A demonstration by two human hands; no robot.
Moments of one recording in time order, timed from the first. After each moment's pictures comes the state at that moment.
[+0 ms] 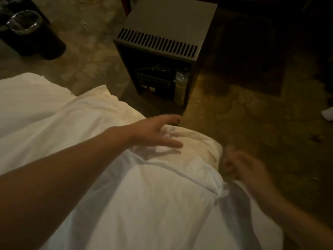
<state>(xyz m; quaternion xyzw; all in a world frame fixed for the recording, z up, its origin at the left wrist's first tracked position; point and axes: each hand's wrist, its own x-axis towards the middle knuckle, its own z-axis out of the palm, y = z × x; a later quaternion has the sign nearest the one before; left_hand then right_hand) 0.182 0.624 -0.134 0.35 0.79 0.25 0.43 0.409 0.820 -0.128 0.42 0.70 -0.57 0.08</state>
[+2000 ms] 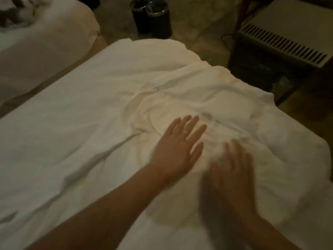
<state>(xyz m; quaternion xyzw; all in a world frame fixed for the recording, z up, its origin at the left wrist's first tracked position) 0.385 0.359 -0.104 0.23 0.97 0.07 -0.02 0.457 0.522 -0.134 0.04 0.98 -0.16 -0.05</state>
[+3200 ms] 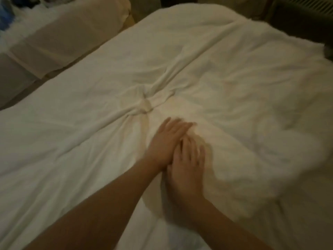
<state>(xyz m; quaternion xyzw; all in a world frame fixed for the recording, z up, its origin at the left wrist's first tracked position) 0.567 0.182 -0.149 0.19 0.98 0.07 0.03 0.639 0.288 -0.150 -0.07 0.98 -0.16 -0.01</state>
